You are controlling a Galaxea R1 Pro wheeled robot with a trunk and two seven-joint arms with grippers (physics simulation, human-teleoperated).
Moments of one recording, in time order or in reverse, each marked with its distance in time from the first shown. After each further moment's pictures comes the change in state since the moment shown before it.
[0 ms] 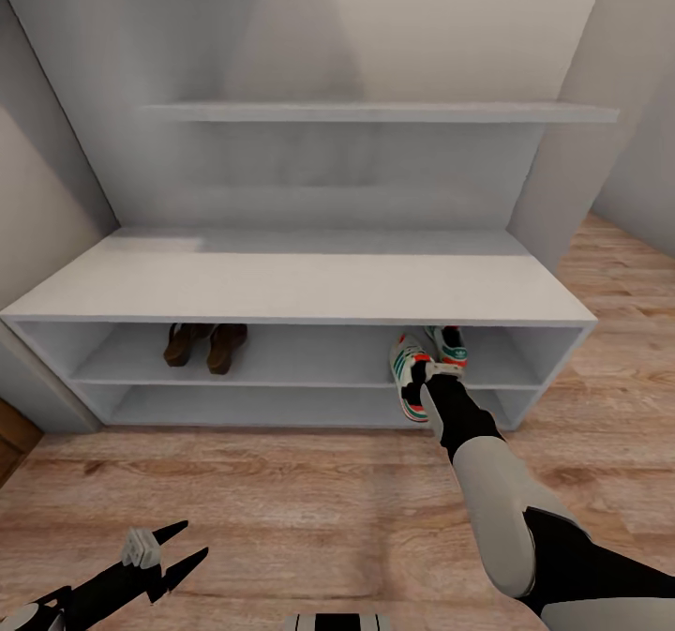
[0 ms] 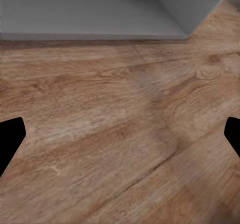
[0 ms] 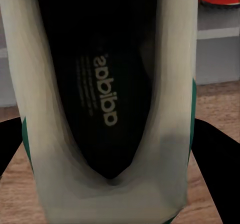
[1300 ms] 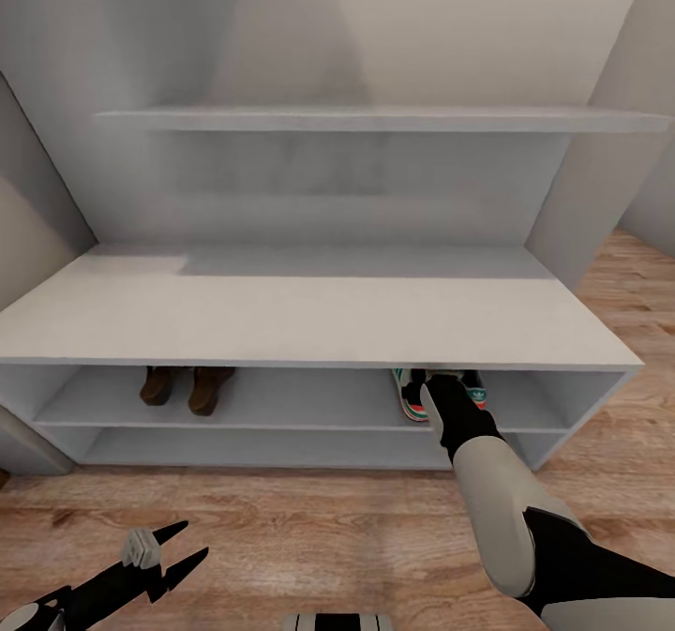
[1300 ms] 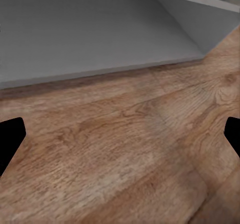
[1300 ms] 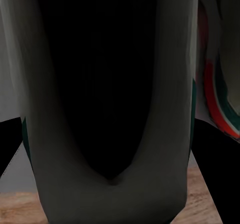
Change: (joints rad) left arm 0.000 0.000 0.000 -0.001 0.000 0.000 -0.002; right arm 0.000 0.000 -0.001 -0.001 0.002 0.000 0.000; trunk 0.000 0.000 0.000
